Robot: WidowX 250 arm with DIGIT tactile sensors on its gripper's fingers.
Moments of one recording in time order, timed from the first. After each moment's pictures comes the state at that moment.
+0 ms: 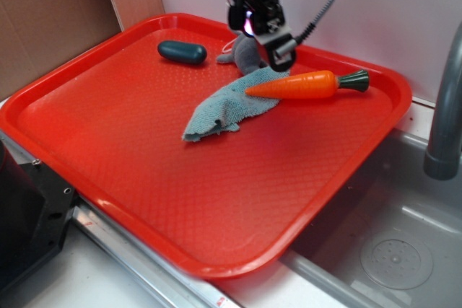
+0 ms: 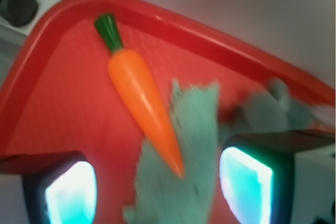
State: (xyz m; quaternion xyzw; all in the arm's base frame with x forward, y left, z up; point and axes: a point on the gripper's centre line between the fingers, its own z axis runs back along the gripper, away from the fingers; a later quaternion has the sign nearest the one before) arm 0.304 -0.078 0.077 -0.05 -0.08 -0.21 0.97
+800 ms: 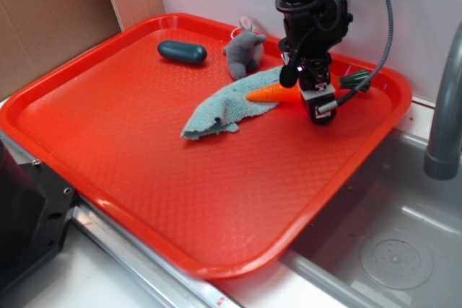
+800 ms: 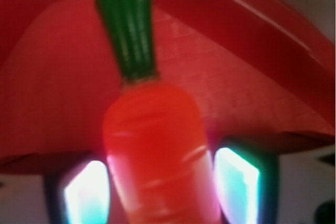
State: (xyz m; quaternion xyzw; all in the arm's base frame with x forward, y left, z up) arm 0.324 -0.107 0.019 -0.04 -0.05 -0.27 0.96
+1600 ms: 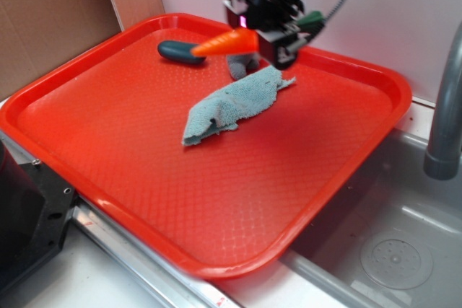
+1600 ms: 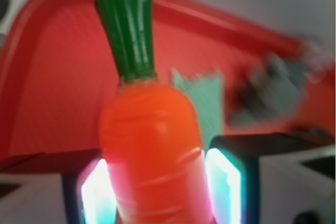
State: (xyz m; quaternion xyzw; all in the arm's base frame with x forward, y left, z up) arm 0.277 -0.078 0.107 0.03 -0.01 -0.10 0.99
